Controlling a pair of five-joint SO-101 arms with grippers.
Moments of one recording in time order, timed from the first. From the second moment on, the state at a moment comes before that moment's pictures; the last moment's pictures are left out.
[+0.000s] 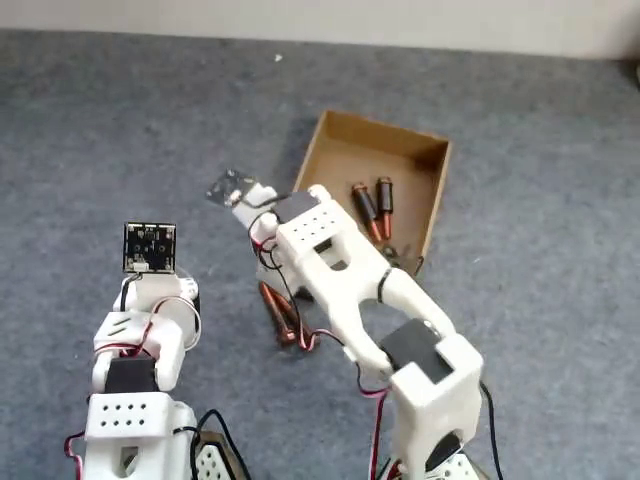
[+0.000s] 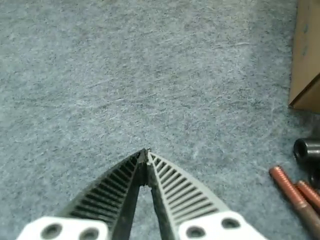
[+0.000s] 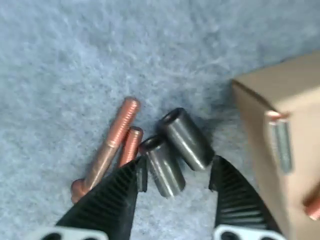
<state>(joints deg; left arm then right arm) -9.9 -76.4 89.2 36.5 0.4 -40.9 18.9 2.9 69.6 23.5</state>
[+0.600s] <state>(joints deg) -9.9 -76.4 89.2 36.5 0.4 -40.9 27.6 -1.4 66.8 24.4</state>
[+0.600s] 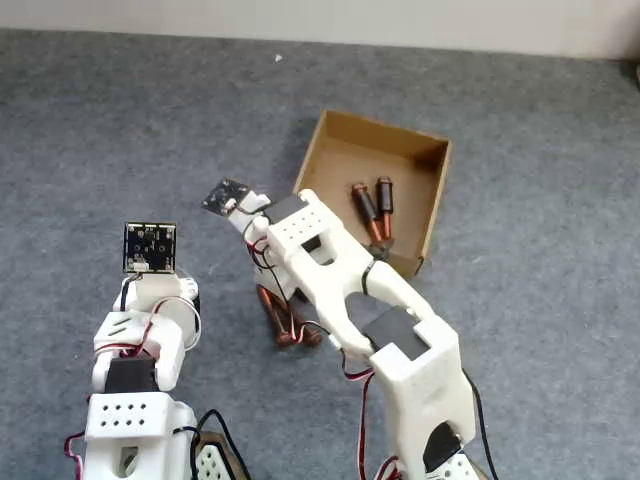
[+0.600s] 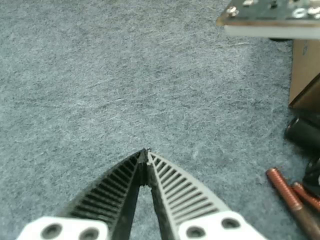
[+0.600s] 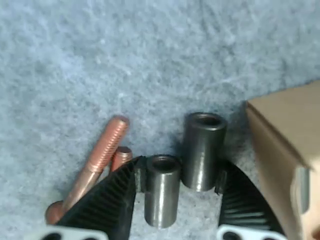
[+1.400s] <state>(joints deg) -9.9 -76.4 89.2 36.5 0.4 -40.4 26.9 -2.1 76.2 21.8</state>
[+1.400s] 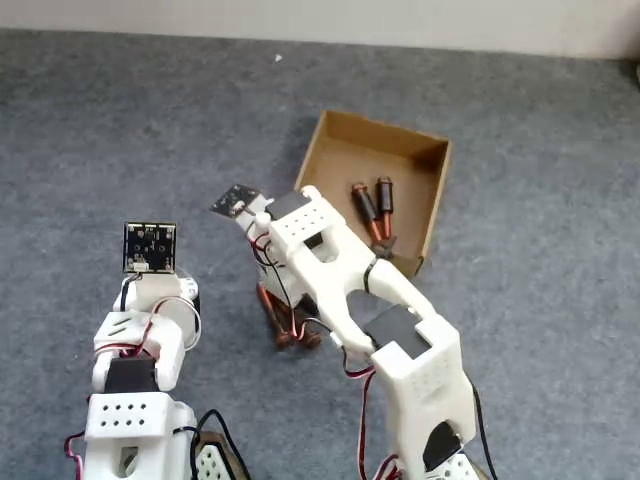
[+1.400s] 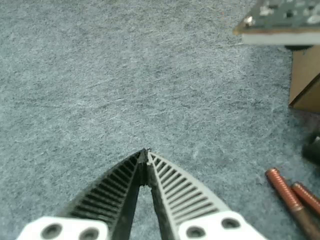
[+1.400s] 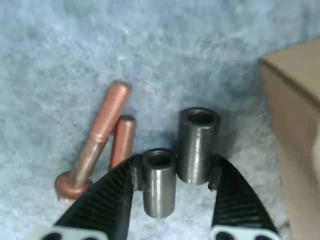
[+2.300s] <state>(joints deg) -9.9 -76.4 89.2 36.5 0.4 -40.4 26.9 -0.2 80.3 24.6</state>
